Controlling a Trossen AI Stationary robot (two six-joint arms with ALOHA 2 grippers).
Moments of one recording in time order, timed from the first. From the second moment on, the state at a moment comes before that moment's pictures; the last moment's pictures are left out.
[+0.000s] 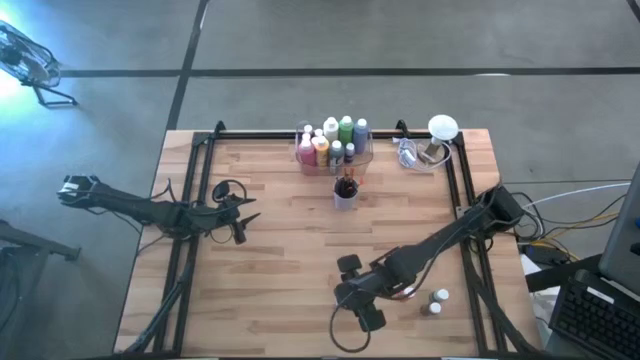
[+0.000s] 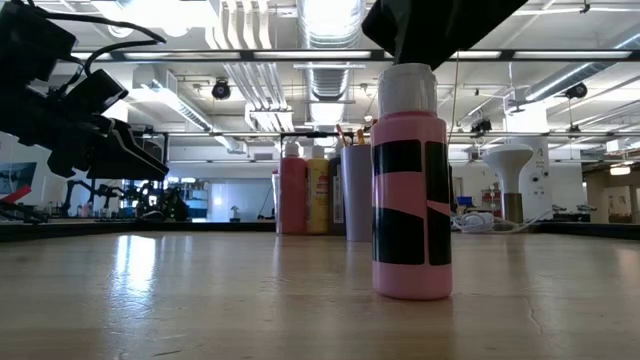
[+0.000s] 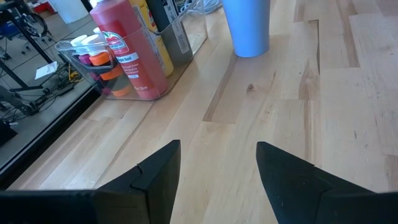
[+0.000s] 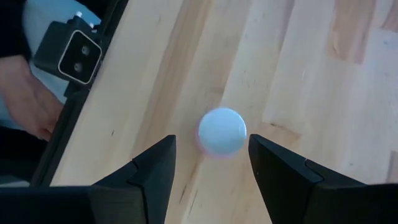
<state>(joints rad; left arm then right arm) -0.20 0.47 0.03 0.03 -0.63 -0.01 0.50 1.86 1.42 -0.57 0.02 0.21</state>
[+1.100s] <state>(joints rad) -0.20 0.47 0.03 0.03 -0.63 -0.01 0.47 1.89 1.42 -0.54 0.00 0.22</state>
